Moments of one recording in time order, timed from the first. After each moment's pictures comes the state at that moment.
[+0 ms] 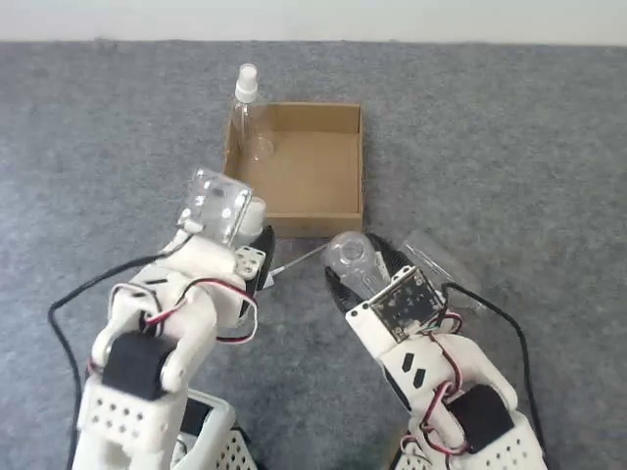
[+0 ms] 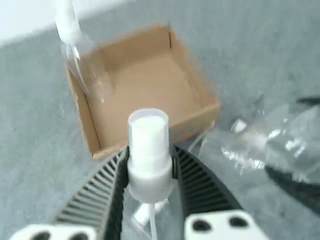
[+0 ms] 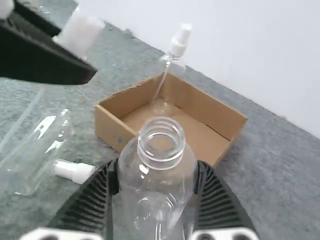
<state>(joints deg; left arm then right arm) 12.2 -68.9 50.8 68.6 -0.8 -34.9 -99.5 79.4 47.3 11.9</state>
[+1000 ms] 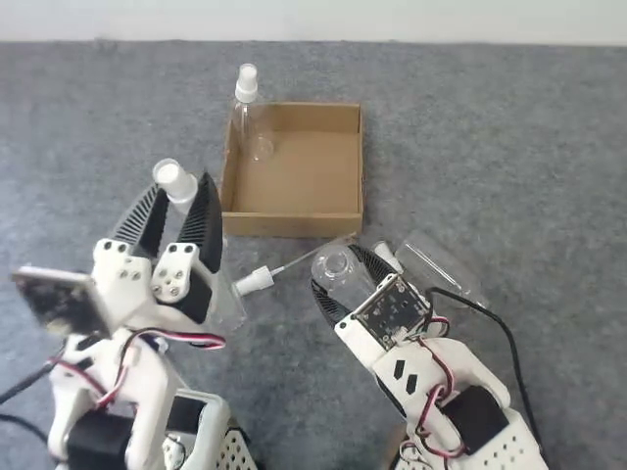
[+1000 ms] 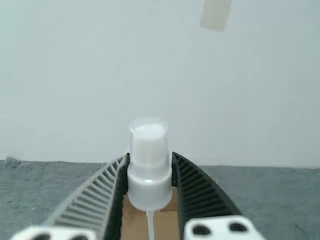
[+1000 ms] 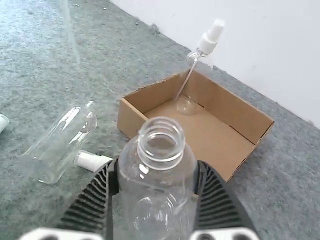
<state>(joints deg) 4.0 -88.4 50.8 52.4 14.4 -39.7 -99.5 80.9 47.6 12.1</state>
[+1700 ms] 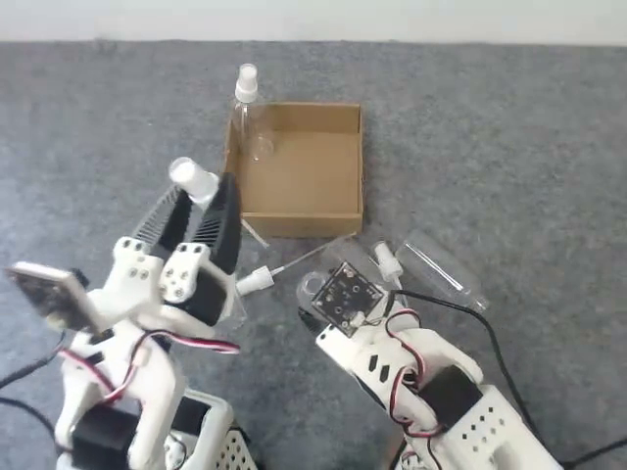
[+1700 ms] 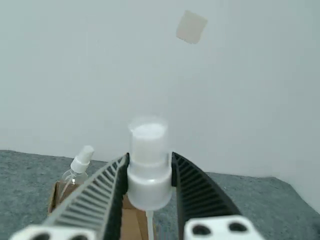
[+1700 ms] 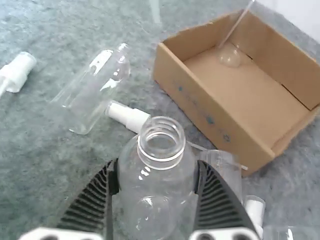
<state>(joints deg) 10.6 -88.5 52.7 49.9 23.5 -45.4 -80.8 78.6 46.2 12.1</state>
